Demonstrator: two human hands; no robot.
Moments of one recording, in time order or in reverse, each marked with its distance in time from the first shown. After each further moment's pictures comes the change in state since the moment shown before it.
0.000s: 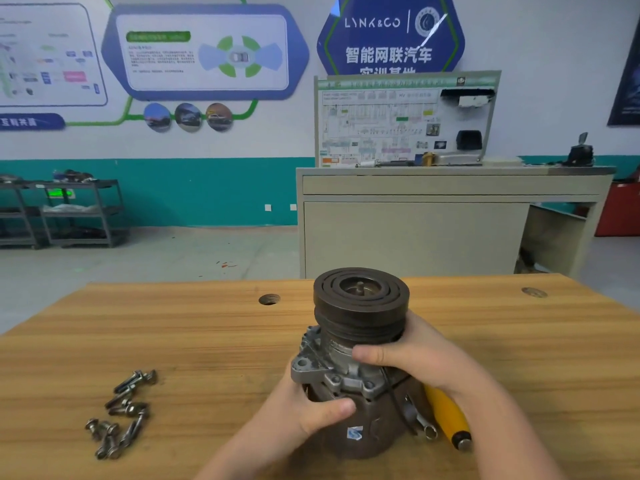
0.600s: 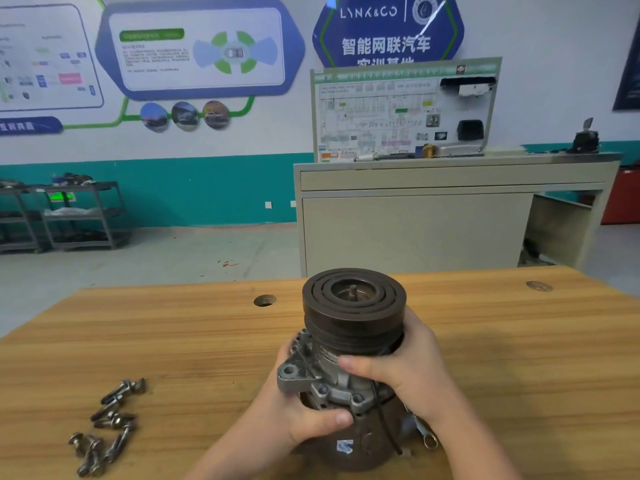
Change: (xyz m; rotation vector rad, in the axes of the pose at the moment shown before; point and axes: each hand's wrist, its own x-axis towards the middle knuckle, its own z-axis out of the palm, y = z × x) left_hand 0.008 0.009 -0.003 0.110 0.044 0.059; right_hand -0.007 0.019 0.017 0.163 0.344 -0.073
